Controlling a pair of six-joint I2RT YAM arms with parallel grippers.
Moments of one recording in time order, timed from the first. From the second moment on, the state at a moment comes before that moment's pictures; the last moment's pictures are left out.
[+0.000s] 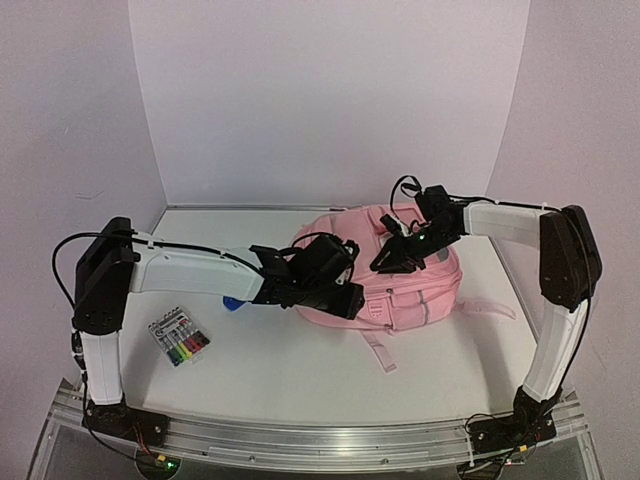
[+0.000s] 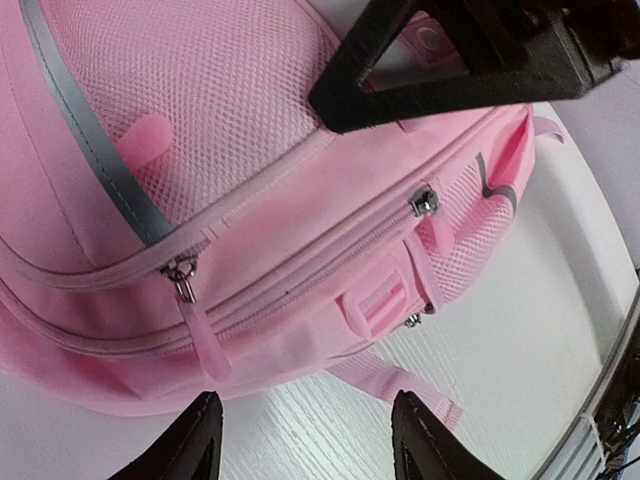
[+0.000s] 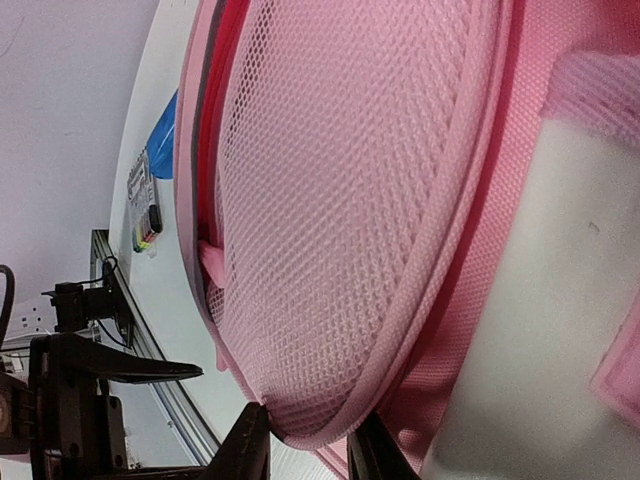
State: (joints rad) left arm -1.11 1.97 1.46 -0.26 -0.15 -0.56; right arm 0.40 1.93 1.44 -0.61 -0.73 0.23
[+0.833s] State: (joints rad) left arm -1.07 2.06 1.53 -0.37 -0.35 -0.72; right arm 0.40 1.93 1.42 -0.57 -0.71 0.32
